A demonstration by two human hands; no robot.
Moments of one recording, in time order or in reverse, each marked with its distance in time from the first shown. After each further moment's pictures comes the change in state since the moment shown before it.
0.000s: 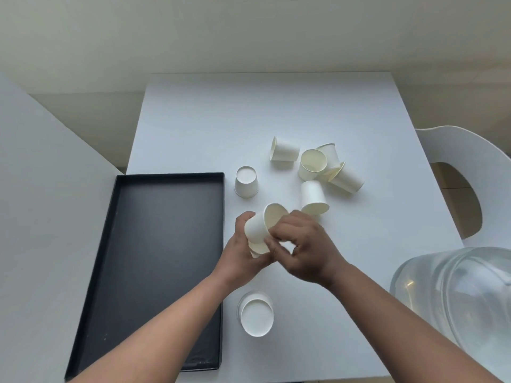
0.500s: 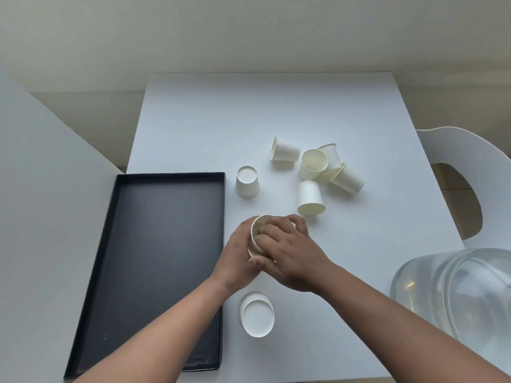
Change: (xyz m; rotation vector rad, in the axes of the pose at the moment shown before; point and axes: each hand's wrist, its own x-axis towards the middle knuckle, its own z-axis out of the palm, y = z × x) left_hand -0.004 0.005 0.001 0.011 0.037 0.122; right_hand -0.007 -0.004 0.018 -0.378 -0.316 -0.070
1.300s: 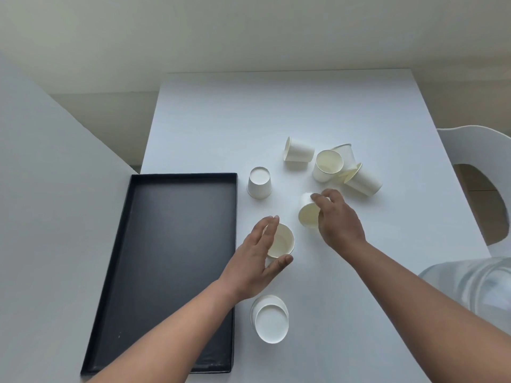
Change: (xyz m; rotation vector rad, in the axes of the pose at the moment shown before) left_hand -0.003 -0.004 -0.012 0.343 -0.221 0.040; right_hand 0.014 0.094 0.031 0.112 0.007 0.718
